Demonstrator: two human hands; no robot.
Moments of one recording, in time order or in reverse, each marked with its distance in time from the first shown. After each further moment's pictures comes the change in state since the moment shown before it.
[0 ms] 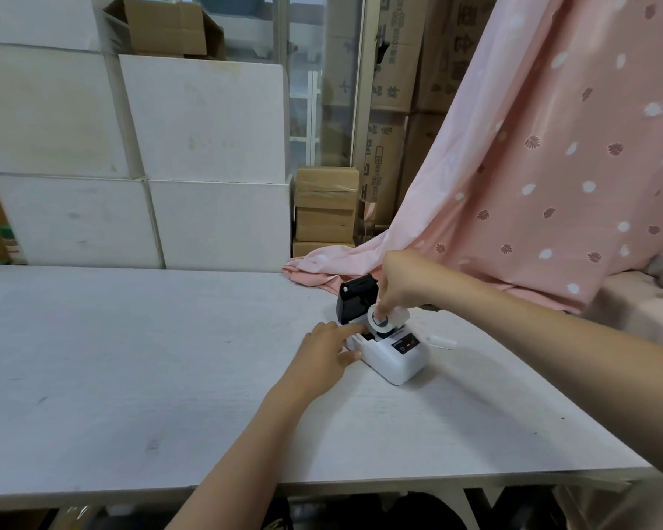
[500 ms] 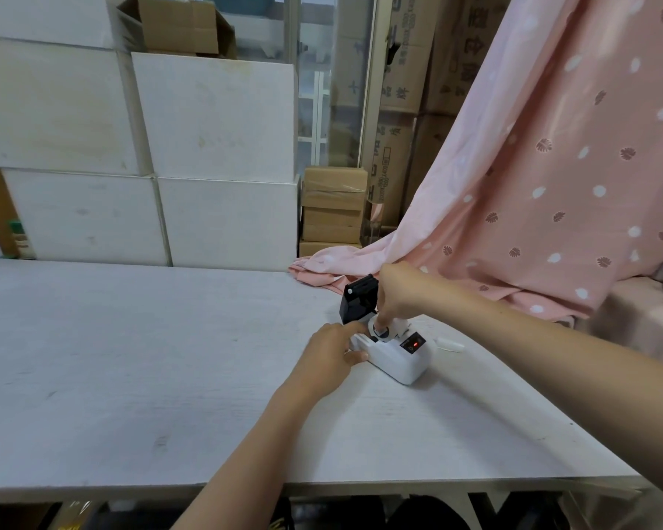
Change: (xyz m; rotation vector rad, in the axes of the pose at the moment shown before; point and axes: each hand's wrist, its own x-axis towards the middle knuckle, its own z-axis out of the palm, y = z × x) left_hand -0.001 0.003 -0.004 -0.082 0.018 -0.074; right_hand 0.013 -0.010 0.018 -0.114 -0.059 -0.037
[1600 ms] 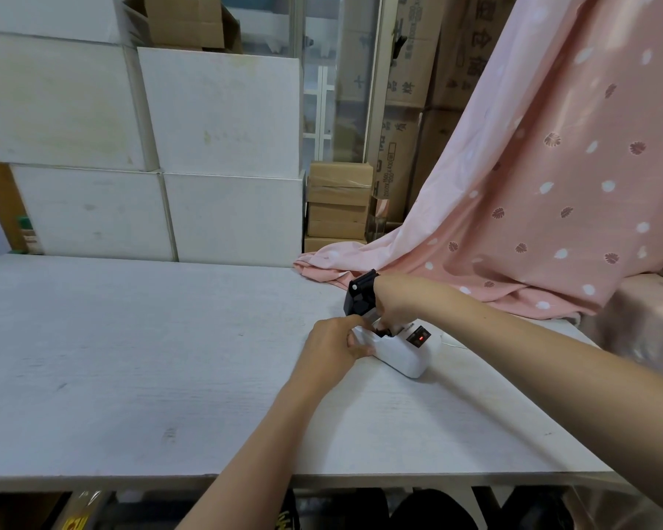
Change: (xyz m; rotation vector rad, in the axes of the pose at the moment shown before) left_hand -0.004 0.000 -0.003 -0.141 0.111 -0.035; right_hand 0.014 -0.006 0.017 -0.208 -0.114 -0.023
